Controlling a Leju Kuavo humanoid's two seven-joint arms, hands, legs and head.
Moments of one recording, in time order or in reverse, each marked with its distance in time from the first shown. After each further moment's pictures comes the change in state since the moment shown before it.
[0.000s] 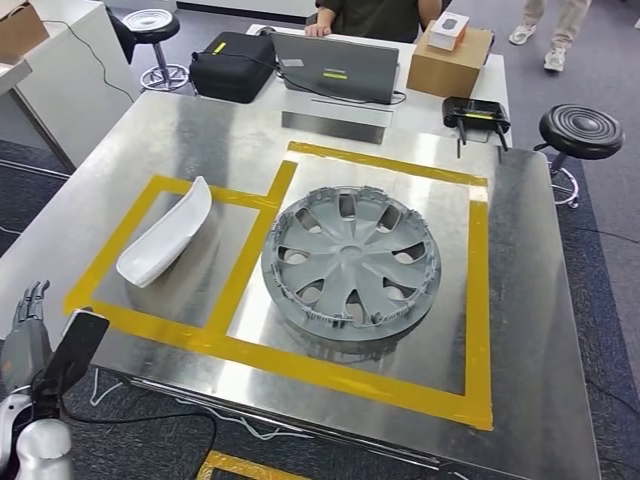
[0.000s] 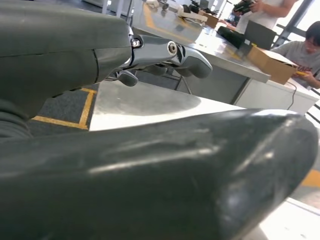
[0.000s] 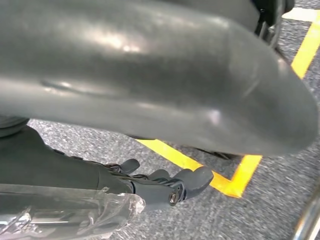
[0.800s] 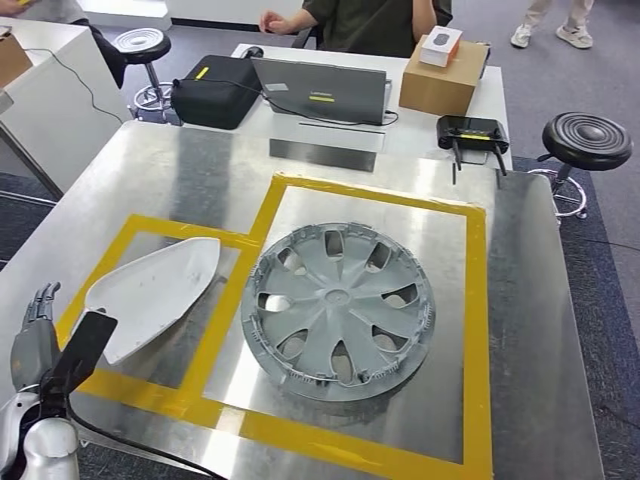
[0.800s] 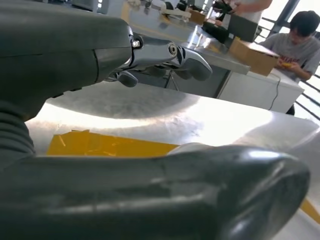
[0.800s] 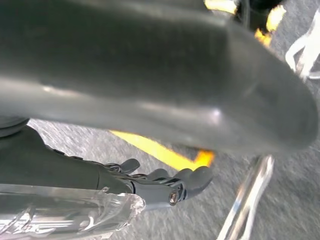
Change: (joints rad) left arm 0.007 0.001 -0.005 -0.001 -0.010 -0.010 0.023; right arm -0.003 -0.003 -0.001 0.003 -0.015 -0.005 -0.013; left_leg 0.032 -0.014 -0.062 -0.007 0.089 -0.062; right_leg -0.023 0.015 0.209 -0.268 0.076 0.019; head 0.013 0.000
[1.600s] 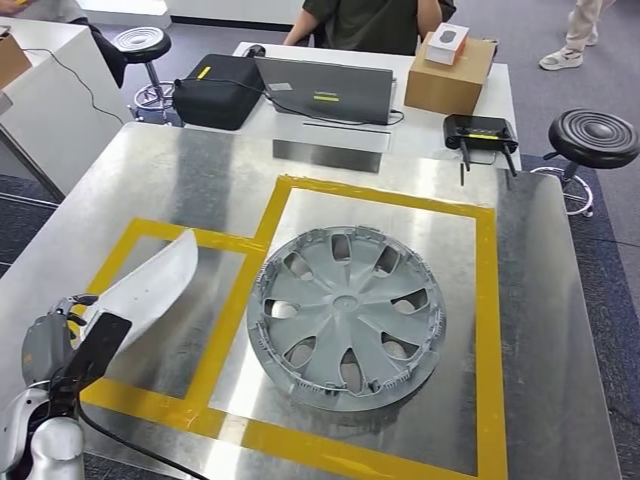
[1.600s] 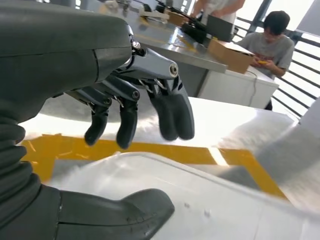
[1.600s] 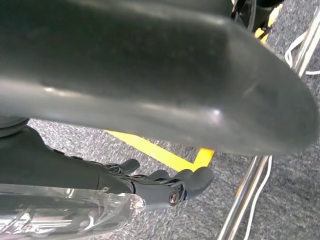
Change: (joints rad) left arm 0.027 0.000 -0.067 -0.041 -0.023 -0.010 -0.002; right arm 0.004 -0.010 -0.002 0.009 -0.005 0.001 0.002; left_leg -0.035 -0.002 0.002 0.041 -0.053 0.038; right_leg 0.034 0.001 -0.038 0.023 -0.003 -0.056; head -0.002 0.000
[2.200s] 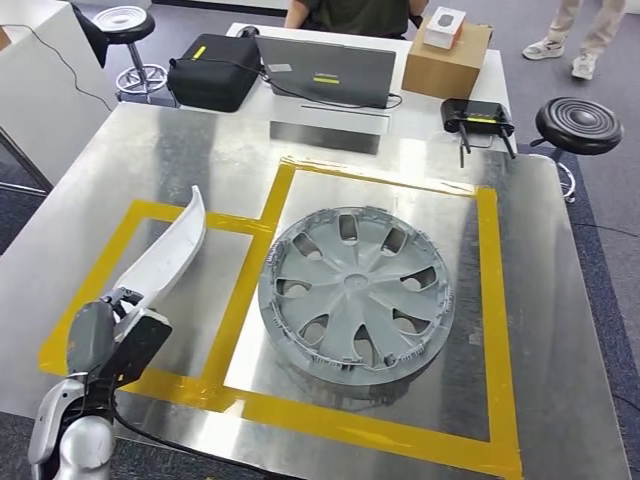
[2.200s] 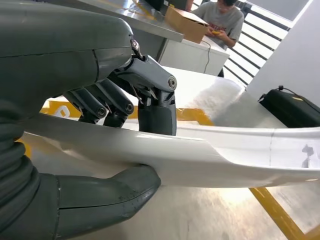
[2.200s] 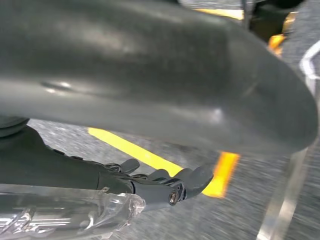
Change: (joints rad) left arm 0.059 -0.007 -0.233 -0.082 0.039 -0.019 0.020; right arm -0.009 -0.006 -0.014 0.000 -0.019 0.009 0.009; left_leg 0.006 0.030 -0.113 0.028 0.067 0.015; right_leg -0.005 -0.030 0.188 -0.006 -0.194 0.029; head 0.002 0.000
